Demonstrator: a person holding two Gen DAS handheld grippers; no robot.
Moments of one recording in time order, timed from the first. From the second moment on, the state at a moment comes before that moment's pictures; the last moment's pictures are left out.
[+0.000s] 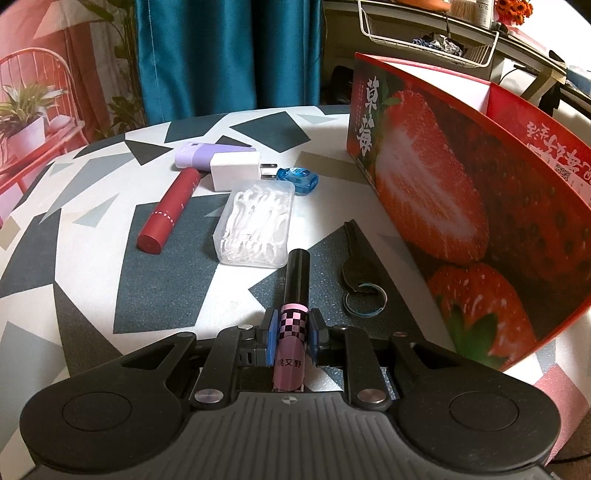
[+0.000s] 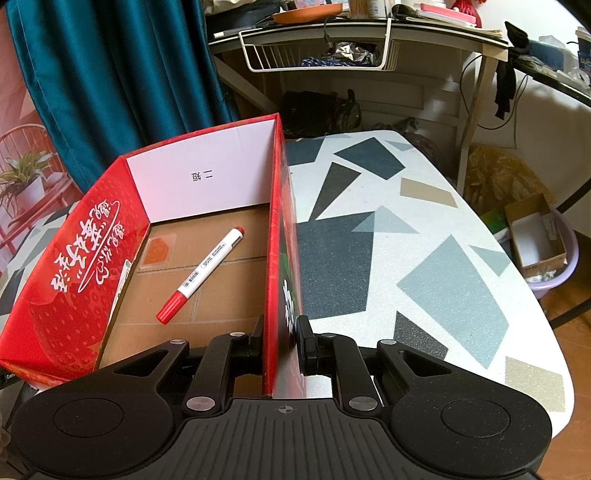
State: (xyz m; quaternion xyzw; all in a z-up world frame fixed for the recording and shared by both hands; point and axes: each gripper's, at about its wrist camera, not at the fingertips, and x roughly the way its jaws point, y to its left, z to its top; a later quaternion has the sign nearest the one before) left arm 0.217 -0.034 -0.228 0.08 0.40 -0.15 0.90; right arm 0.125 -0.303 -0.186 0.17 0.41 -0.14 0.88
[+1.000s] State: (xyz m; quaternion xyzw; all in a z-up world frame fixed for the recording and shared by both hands) left arm 0.259 -0.078 -0.123 0.12 0.28 -0.23 0.93; right arm 0.130 -0.300 -0.187 0.15 0.42 -0.14 0.88
